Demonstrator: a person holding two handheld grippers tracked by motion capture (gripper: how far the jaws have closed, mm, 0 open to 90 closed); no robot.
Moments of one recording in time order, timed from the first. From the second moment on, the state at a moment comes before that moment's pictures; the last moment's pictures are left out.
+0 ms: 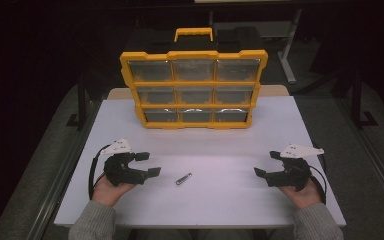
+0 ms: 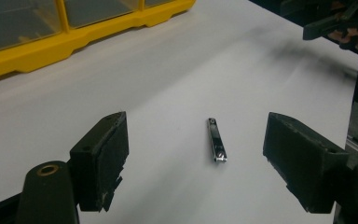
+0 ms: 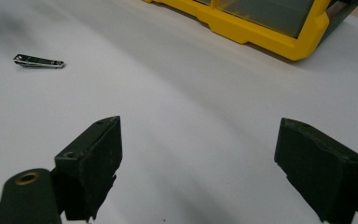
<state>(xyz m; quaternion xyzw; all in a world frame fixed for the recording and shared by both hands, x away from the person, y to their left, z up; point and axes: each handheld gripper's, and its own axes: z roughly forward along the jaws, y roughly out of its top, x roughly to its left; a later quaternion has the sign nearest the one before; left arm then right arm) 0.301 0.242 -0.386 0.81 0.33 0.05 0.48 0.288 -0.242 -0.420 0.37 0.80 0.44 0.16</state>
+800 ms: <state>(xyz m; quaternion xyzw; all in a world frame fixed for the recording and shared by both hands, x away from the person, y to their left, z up) 0.347 0.190 -0.381 0.79 0.35 -0.01 0.50 0.288 -0.240 -0.421 0.36 0.80 0.44 0.16</state>
